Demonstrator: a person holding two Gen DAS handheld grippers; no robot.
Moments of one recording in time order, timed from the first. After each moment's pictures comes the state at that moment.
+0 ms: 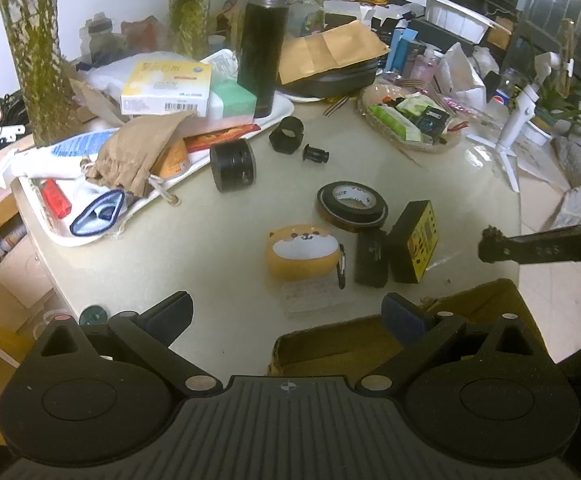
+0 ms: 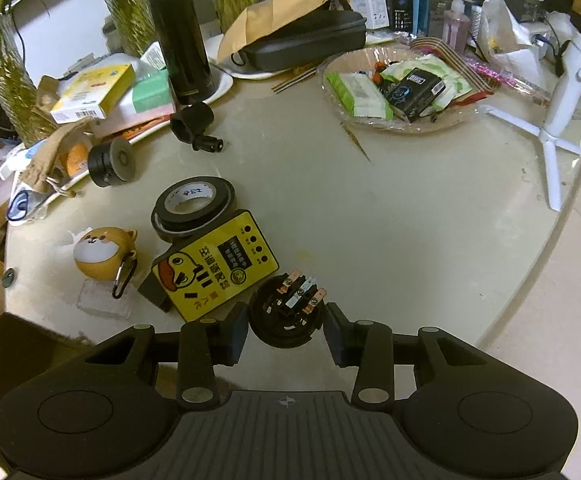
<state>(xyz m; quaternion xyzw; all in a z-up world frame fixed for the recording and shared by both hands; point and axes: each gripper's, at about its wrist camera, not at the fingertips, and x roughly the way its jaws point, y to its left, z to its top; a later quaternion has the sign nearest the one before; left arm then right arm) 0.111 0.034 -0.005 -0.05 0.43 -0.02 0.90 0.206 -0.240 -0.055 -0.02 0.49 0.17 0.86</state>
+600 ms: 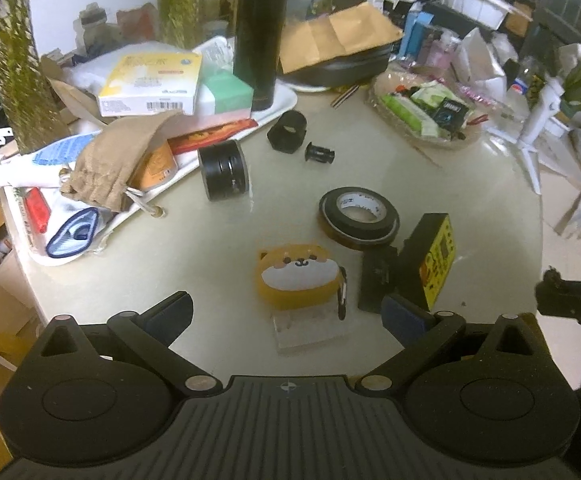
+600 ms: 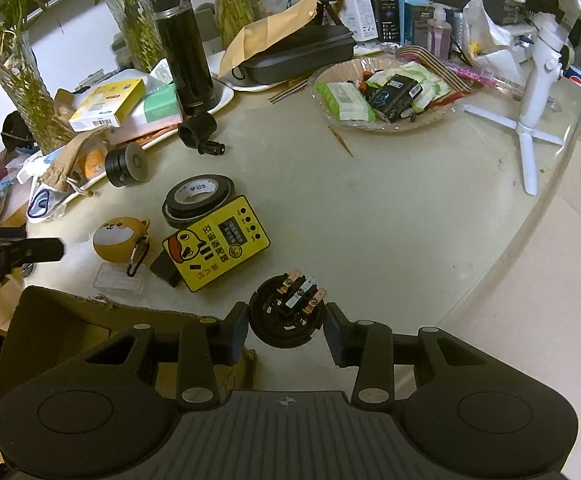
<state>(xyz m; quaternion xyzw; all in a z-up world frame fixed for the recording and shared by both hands) 0.162 0.018 -0.019 -0.04 0.46 0.00 0.89 0.170 -0.270 -0.042 0.00 0.47 0.18 0.86</state>
